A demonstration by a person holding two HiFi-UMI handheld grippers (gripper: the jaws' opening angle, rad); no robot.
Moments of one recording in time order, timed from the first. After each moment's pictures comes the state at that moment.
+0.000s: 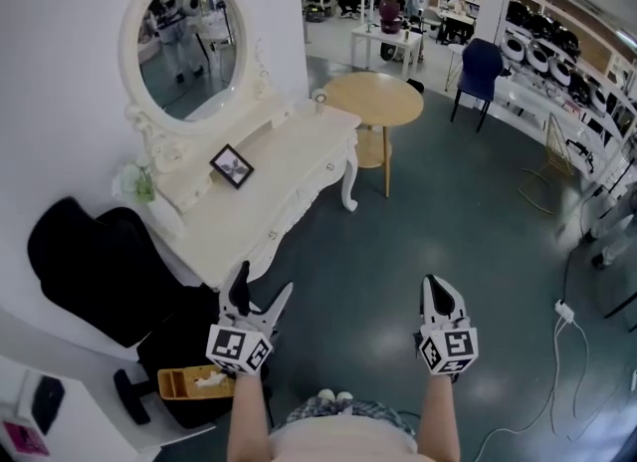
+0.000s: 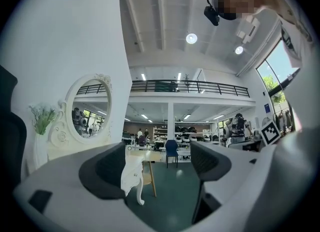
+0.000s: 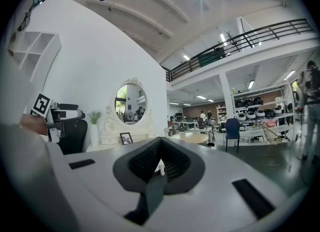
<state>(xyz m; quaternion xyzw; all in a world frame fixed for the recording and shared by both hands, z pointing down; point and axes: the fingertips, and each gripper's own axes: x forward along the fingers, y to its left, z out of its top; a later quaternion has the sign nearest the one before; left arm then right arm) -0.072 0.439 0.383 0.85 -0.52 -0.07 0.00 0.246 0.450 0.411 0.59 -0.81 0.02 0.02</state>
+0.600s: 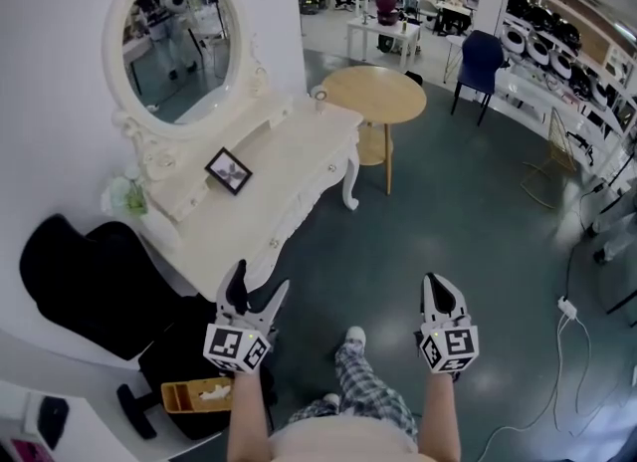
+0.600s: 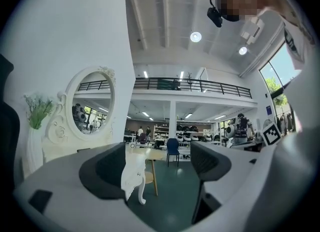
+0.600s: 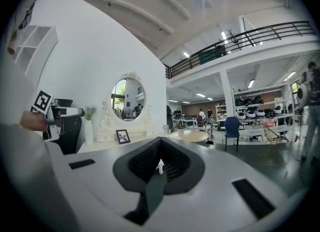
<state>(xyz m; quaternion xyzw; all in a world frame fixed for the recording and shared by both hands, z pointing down) -0.098 0.374 0.397 0.85 -0.52 -0.07 0.02 0.226 0.392 0.427 0.60 -0.80 0.02 0.04</state>
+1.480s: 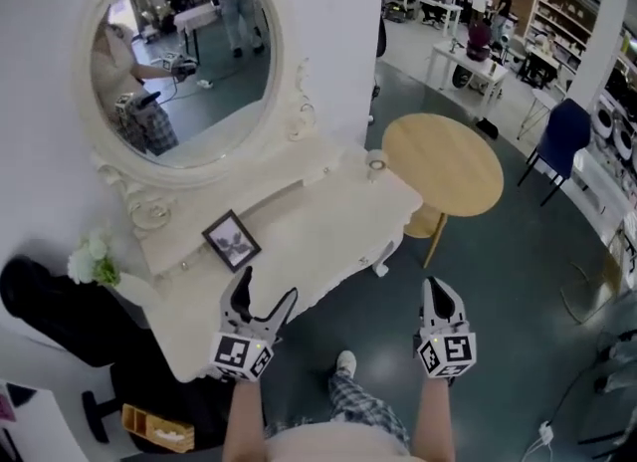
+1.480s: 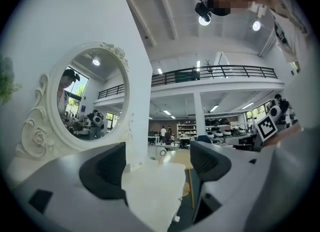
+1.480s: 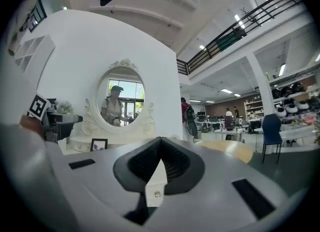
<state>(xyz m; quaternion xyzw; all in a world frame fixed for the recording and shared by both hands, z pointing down) -0.116 0.015 0.425 0.77 -0.63 -0.04 0.00 0.182 -0.074 0.440 0.47 -0.88 0.01 0.02</state>
